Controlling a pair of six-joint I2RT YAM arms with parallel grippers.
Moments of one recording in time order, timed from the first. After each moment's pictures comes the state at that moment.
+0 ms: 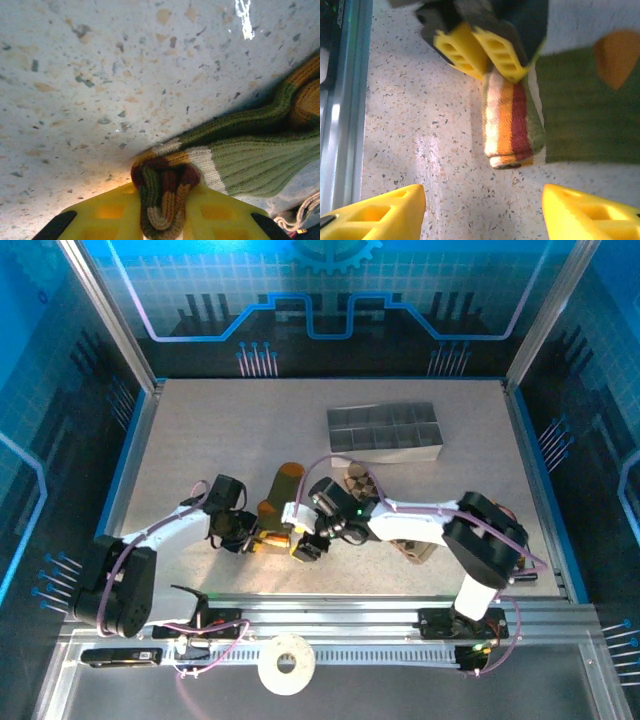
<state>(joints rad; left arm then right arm) -0.24 1.33 0.56 -0.54 0.37 -1.37 0.98 1.68 0.92 -0.07 -0.31 -0.32</state>
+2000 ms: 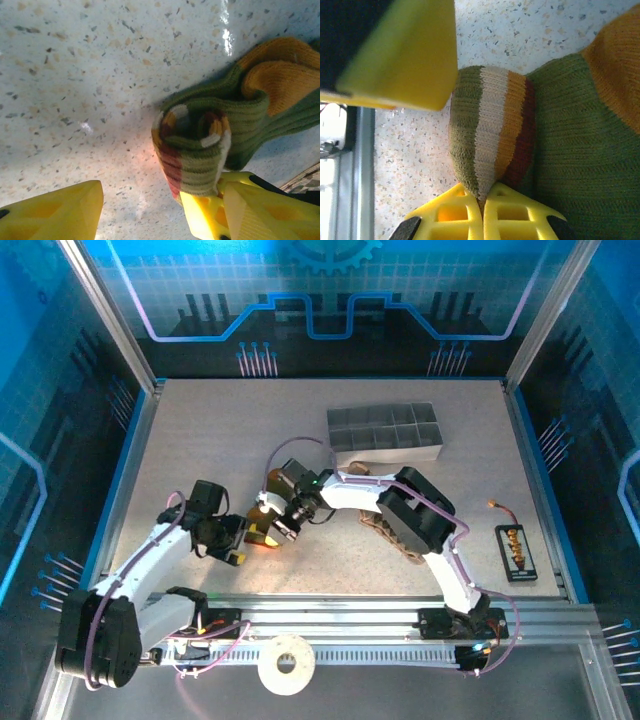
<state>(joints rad) -0.15 1.06 0.52 -0.70 0.37 -1.43 0.88 2.20 1.49 -0.43 -0.74 -0.11</state>
